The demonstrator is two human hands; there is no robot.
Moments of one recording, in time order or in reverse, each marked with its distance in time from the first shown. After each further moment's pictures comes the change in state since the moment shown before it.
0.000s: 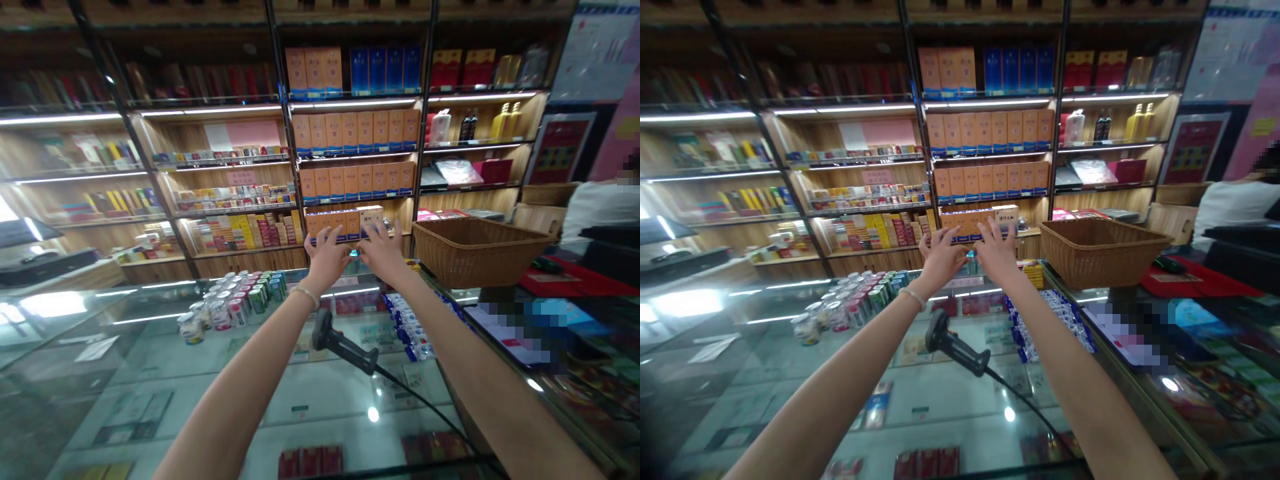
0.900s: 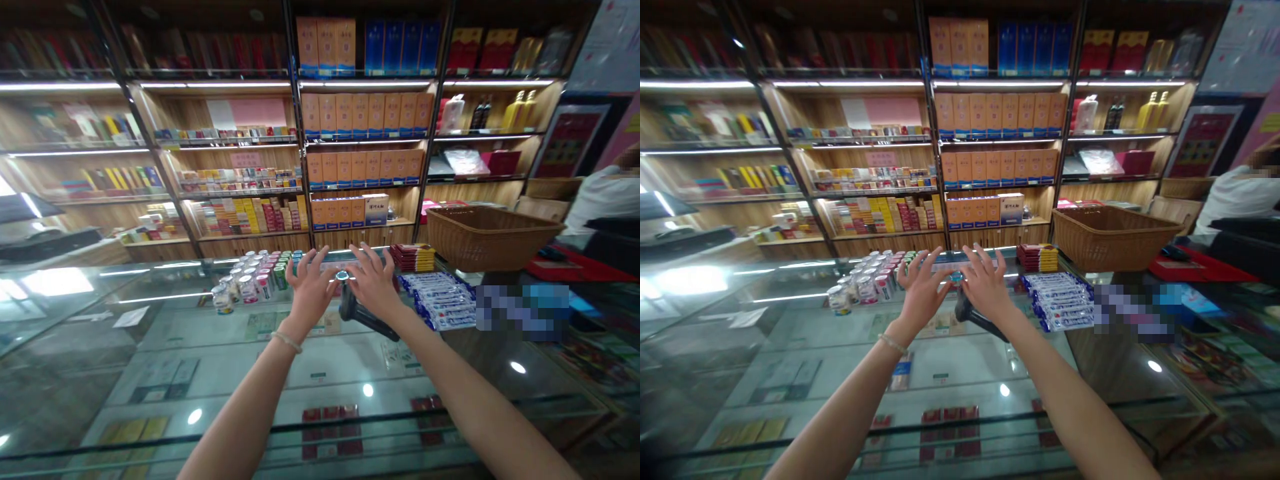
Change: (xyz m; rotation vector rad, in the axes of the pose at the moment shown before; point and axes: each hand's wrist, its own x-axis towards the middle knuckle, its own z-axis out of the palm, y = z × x) left_hand -0.151 -0.064 -0.006 -0.074 0.244 0.013; right_hand -0.085 -0.121 0.018 0.126 0.243 -0.125
